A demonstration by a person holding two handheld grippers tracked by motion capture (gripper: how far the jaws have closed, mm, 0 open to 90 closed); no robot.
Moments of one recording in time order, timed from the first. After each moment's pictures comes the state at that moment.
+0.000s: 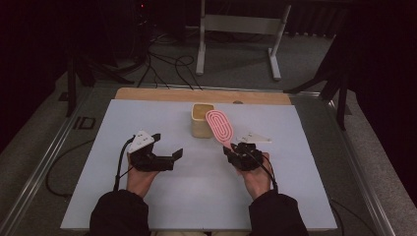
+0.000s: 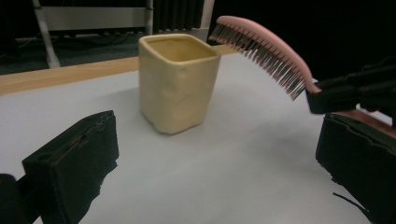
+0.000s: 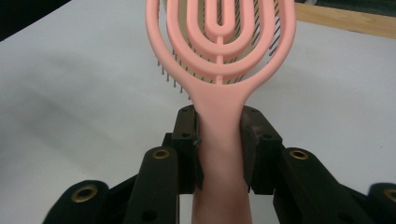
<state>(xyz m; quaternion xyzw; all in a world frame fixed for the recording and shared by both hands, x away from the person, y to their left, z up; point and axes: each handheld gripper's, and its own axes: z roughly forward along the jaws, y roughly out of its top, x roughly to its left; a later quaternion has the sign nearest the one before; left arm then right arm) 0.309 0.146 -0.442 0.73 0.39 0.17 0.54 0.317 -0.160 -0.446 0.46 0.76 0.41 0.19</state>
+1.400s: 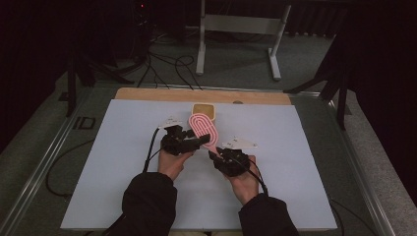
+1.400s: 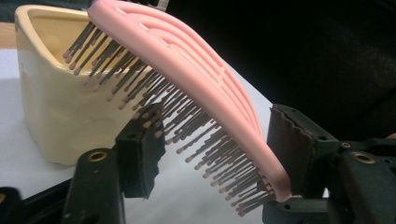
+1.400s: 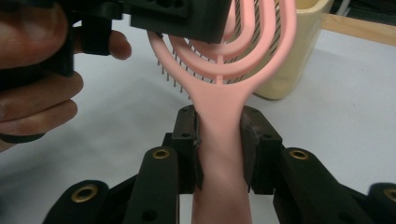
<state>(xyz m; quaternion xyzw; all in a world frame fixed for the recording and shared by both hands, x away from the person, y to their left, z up) 0.363 0.085 -0.447 0.71 0.42 0.02 0.57 0.303 -0.125 -0.447 0.42 0.78 0.43 0.18</state>
